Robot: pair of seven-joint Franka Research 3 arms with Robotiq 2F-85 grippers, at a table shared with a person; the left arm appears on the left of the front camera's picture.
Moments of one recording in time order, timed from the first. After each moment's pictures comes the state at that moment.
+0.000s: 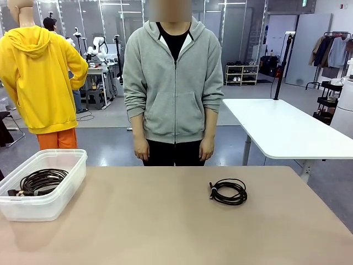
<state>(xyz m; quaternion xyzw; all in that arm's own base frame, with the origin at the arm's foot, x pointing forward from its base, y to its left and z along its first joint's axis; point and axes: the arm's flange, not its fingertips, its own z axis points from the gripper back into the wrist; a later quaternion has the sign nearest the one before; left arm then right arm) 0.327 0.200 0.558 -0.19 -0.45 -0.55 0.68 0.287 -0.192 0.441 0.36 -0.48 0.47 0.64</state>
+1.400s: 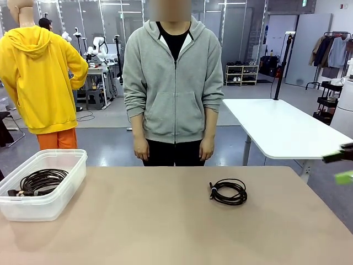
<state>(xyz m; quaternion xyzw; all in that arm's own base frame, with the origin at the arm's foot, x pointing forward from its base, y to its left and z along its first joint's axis) 0.330 0.202 0.560 -0.19 -0.44 -0.55 0.69 0.343 -0.096 0.492 0.30 -0.39 0.50 0.71</state>
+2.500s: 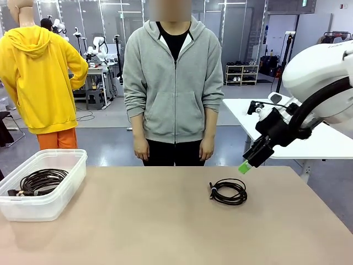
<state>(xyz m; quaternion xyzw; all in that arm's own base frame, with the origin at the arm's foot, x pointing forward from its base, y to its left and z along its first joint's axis) 0.330 0.202 0.560 -0.19 -0.44 -0.55 0.69 0.429 0.090 0.497 0.20 -0.23 0.50 0.81</state>
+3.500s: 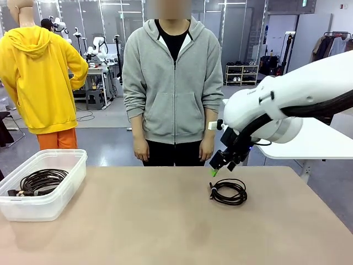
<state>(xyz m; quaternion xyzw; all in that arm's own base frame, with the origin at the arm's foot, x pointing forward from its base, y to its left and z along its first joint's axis) 0.329 0.202 0.560 -0.19 -0.43 -0.55 0.69 0.535 0.168 0.414 0.12 -0.13 0.26 0.95</state>
